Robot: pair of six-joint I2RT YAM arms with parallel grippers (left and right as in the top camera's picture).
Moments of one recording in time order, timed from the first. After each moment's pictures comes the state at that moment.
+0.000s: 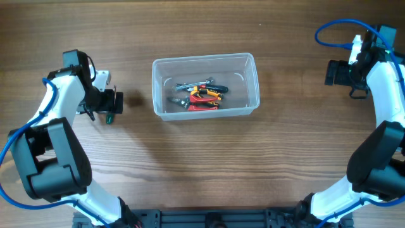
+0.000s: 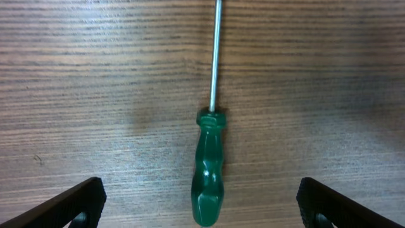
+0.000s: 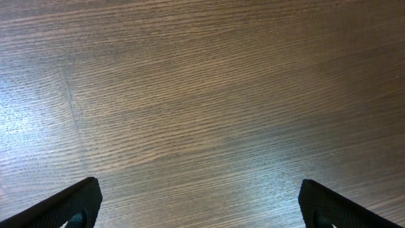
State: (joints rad) left arm 0.23 1.85 1.21 -0.84 0.02 0.25; right arm -0.32 1.83 1.43 -0.82 0.12 -0.13
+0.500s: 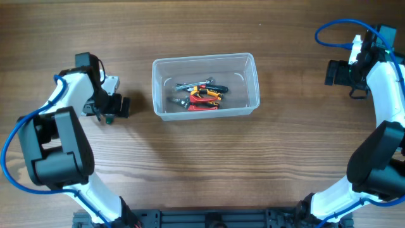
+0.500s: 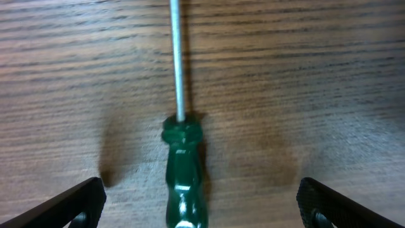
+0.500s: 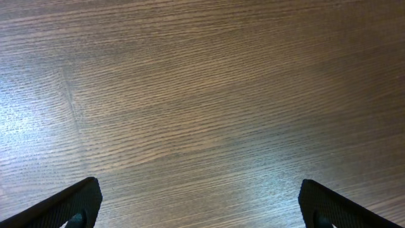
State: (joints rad) left arm 0.18 1.93 1.21 -0.84 -0.01 0.27; right arm -0.32 1.83 1.43 -0.82 0.12 -0.13
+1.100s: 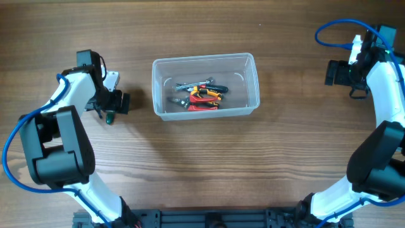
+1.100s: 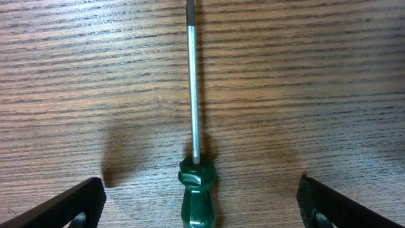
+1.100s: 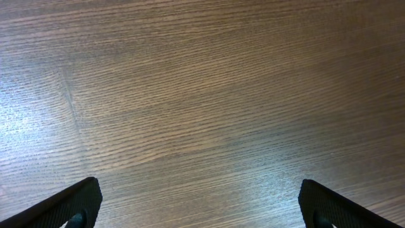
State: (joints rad) left arm 0.17 1.94 1.21 -0.75 -0.04 0.27; right arm -0.32 1.83 1.43 -0.82 0.12 -0.13
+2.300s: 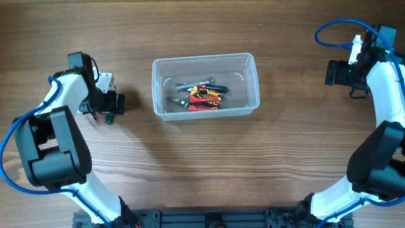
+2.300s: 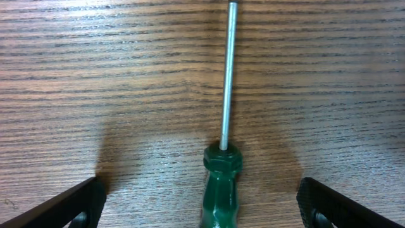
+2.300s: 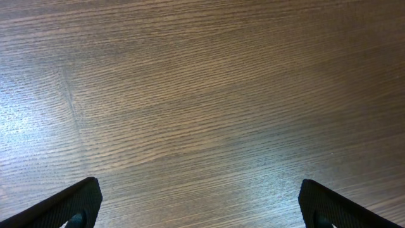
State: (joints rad) left arm 0.23 1.94 1.21 -0.77 0.01 0.27; right arm -0.32 1.83 1.43 -0.82 0.12 -0.13
